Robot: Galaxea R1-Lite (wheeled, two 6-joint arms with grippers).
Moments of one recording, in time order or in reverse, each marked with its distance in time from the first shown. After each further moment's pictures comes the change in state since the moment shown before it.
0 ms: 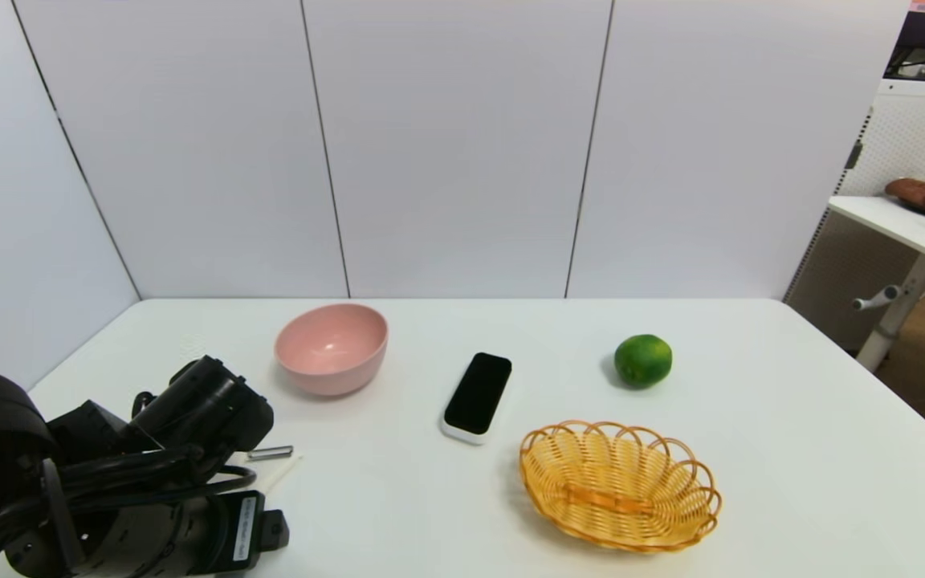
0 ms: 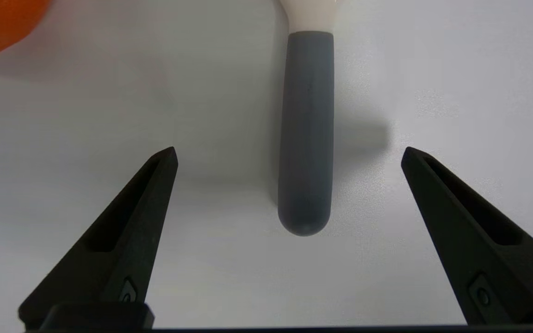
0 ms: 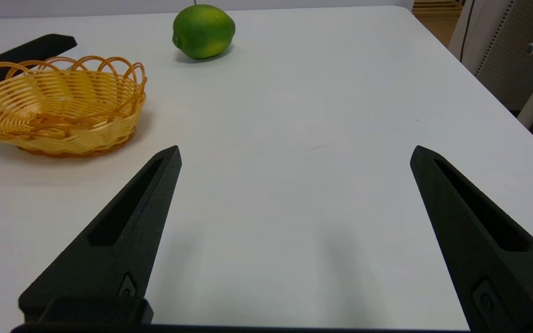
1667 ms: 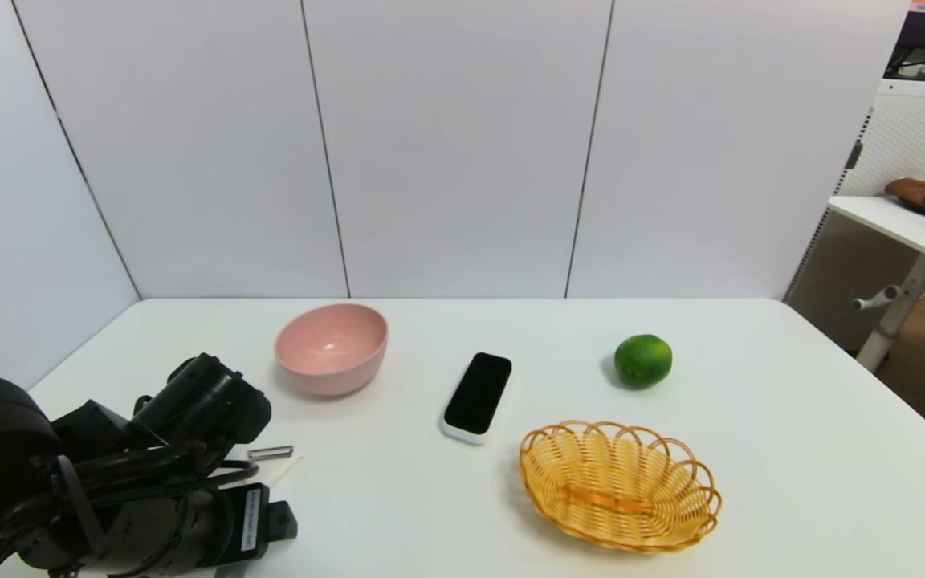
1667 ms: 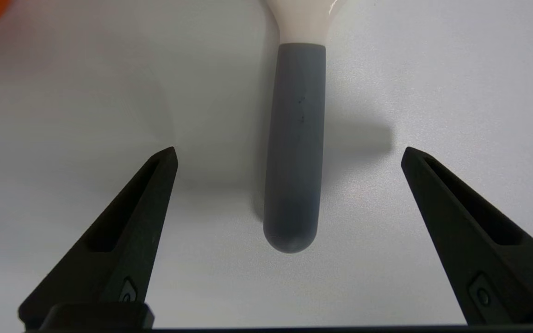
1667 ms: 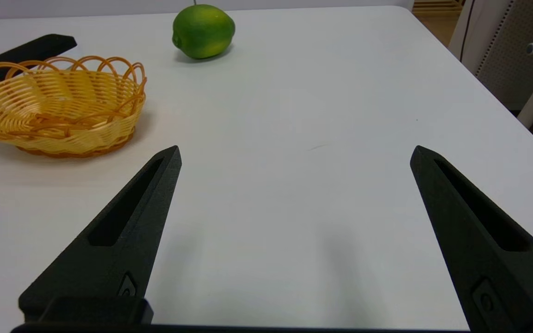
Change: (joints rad) left arm 0.032 0.014 0.024 -0.067 -0.053 -0.025; right arm 0.000 0.000 0.000 0.000 0.000 0.000
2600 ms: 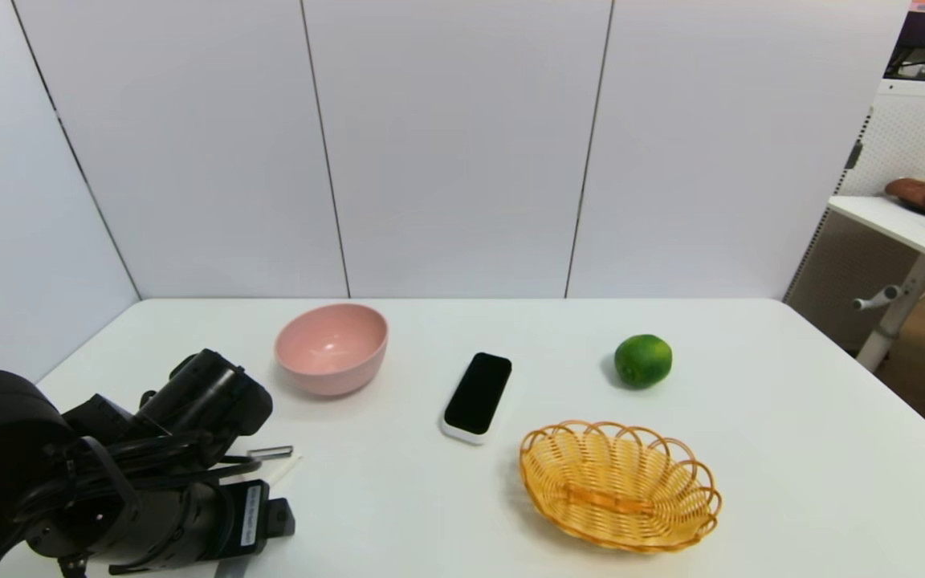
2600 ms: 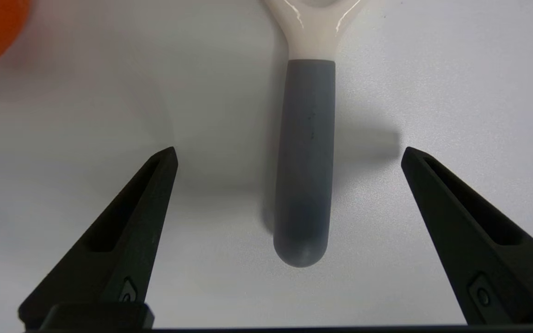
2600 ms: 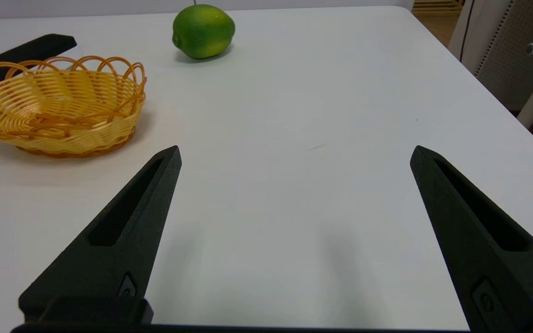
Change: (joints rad) left arm 0.024 0.020 -0.009 -0.001 0.003 0.044; right arm 0.000 0.000 0.000 0.000 0.000 0.001
